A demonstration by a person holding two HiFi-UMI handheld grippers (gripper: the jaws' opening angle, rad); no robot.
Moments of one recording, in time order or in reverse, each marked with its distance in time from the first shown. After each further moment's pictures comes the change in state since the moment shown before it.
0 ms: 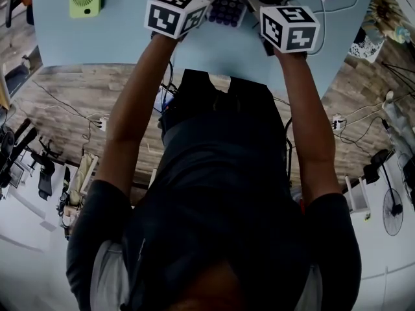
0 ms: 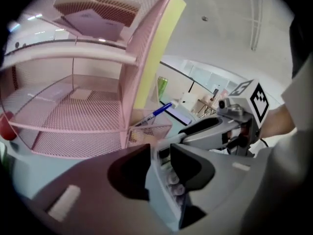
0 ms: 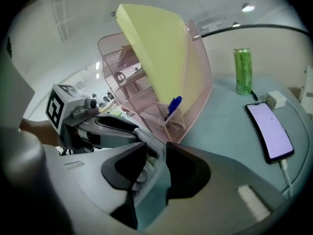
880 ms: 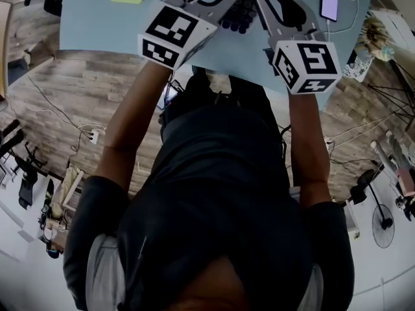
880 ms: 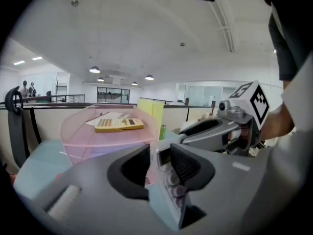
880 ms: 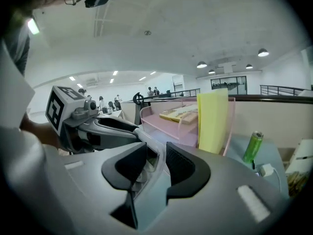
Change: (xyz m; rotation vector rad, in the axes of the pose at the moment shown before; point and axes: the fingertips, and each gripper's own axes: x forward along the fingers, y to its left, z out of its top) left arm -0.194 -0.022 0.107 0.224 -0.347 0.098; right arm -0.081 0.158 0.132 -0.284 -0.298 -0.046
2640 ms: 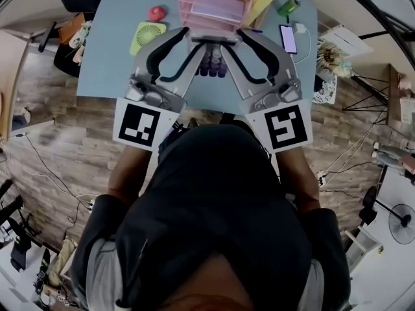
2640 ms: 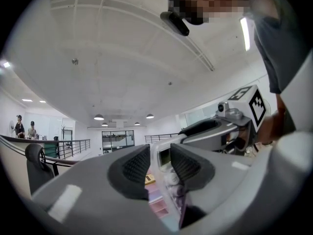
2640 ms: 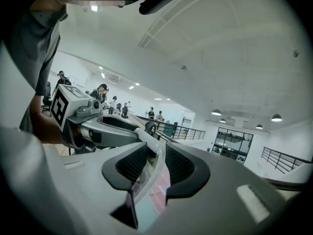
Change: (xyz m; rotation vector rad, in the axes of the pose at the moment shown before) left arm -0.237 -0.036 0.141 0.200 -0.426 0.111; right arm -0.107 0.197 0.169 -0.467 -0.273 -0.023
